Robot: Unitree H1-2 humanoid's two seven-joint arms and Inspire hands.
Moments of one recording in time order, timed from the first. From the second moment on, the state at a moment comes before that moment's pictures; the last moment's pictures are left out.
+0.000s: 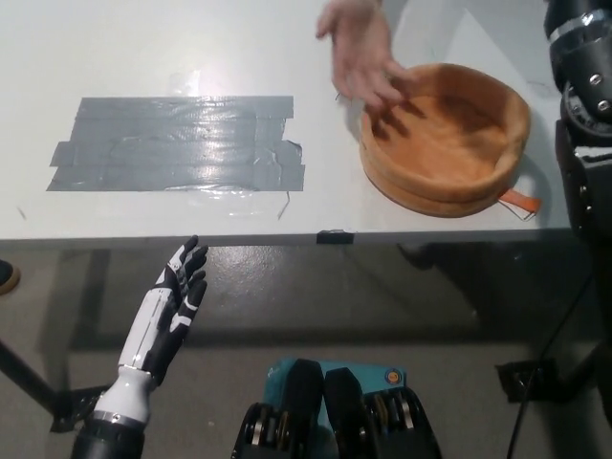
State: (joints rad) left_arm -0.14 0.15 -0.03 0.11 0.05 -0.24 -0.08; right_arm -1.03 -0.21 0.01 0.25 -0.17 0.10 0.02
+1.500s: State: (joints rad) left_arm -0.15 0.15 -0.04 0.10 0.05 -0.24 -0.08; right_arm -1.37 -0.11 0.38 1.34 -0.38 -0.10 0.03
